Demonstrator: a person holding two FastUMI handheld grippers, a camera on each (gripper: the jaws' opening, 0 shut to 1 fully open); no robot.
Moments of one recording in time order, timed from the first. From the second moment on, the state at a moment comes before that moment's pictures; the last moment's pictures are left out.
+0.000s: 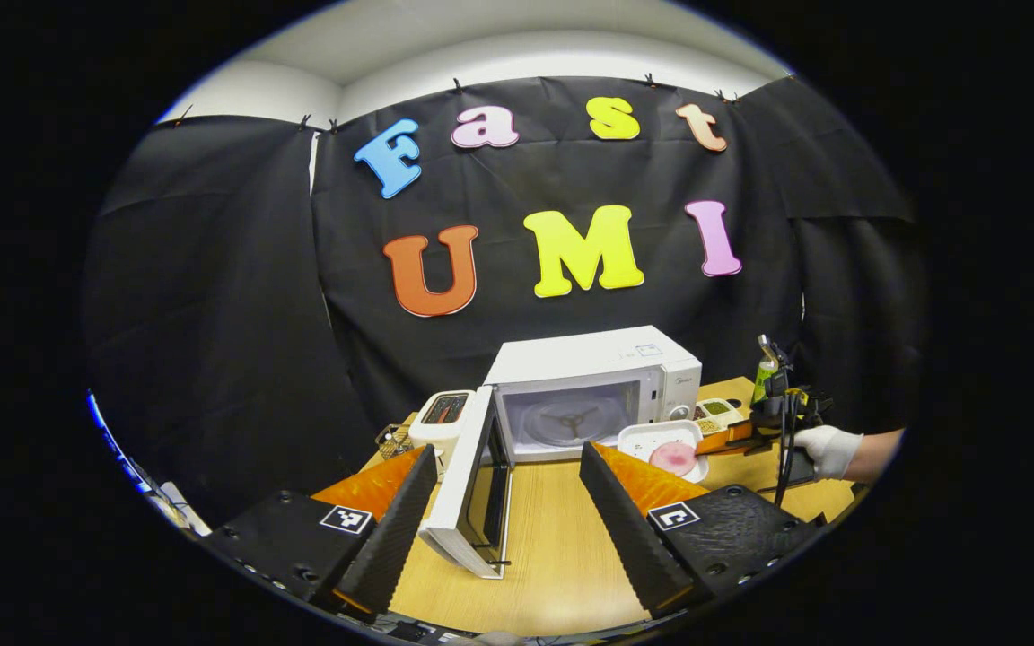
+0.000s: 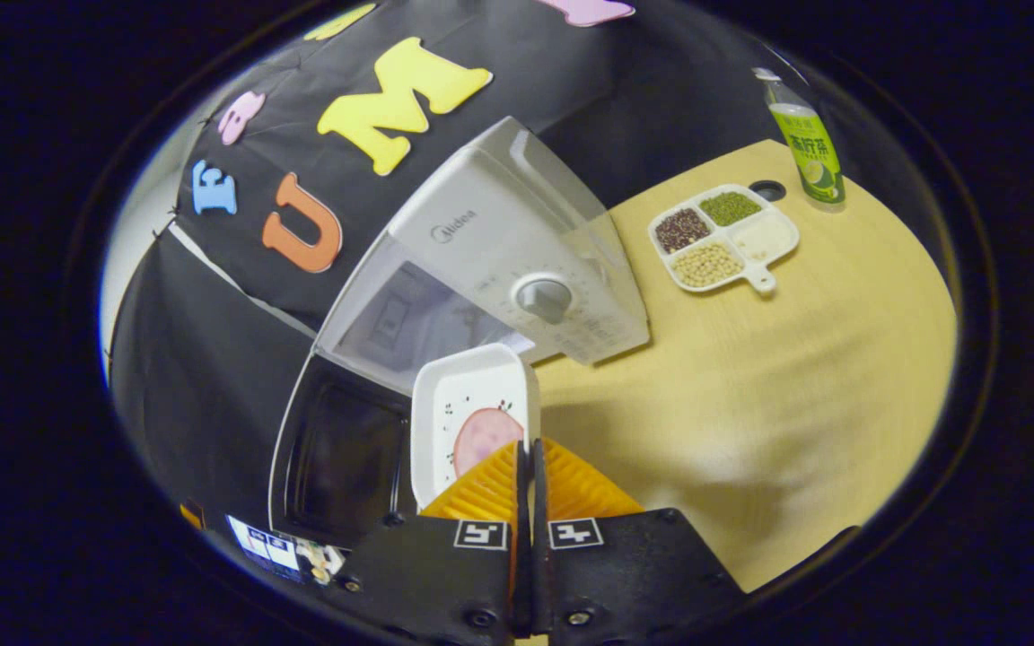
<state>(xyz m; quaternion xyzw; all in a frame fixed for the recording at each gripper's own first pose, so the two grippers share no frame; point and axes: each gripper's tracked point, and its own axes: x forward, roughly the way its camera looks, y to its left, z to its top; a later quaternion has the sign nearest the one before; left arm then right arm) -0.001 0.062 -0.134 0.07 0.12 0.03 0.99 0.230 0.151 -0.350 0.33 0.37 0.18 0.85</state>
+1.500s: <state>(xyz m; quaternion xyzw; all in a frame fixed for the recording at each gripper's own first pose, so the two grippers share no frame) 0.023 0.195 -0.206 0.10 0.16 0.07 0.98 0.369 0.305 -0.384 0.55 0.18 -0.06 0.82</state>
